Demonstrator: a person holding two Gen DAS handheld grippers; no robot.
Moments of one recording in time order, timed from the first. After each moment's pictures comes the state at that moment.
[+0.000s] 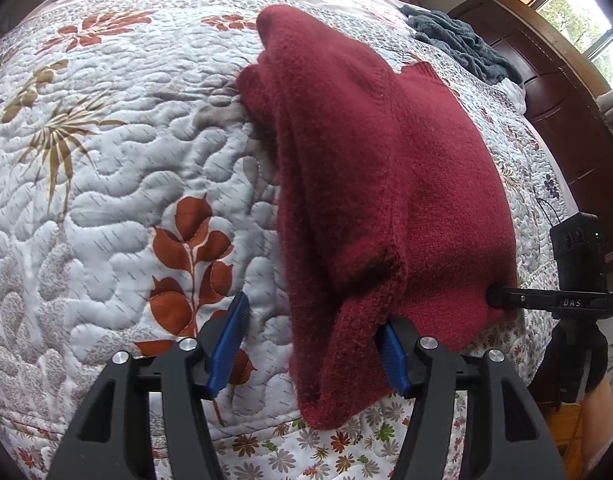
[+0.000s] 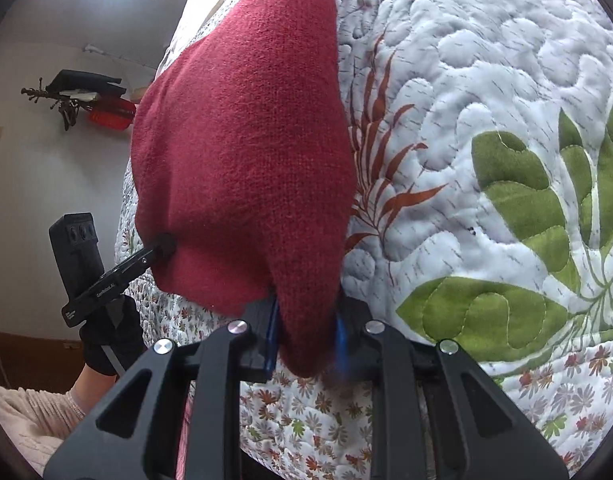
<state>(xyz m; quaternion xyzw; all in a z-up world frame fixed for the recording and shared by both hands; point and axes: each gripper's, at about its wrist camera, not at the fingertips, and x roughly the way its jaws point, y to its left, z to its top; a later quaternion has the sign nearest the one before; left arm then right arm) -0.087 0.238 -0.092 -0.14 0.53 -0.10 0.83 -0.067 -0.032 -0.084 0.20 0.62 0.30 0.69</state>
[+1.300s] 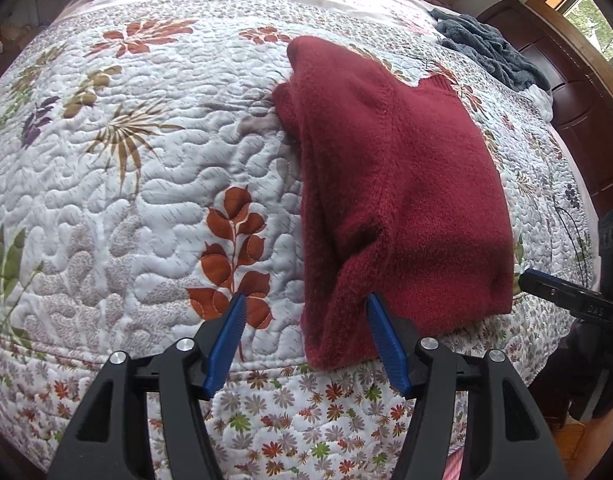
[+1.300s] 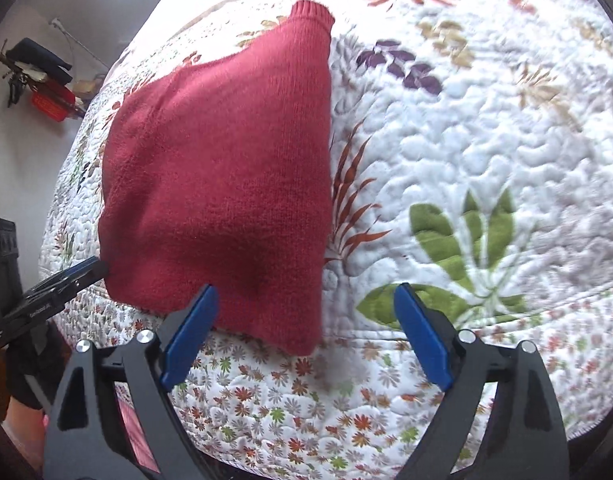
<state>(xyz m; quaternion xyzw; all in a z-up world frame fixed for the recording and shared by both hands) -0.119 0.239 -0.050 -0.12 0.55 -0.03 0.83 -0.089 -0.005 -0.021 0.06 0.58 0.18 0.79</state>
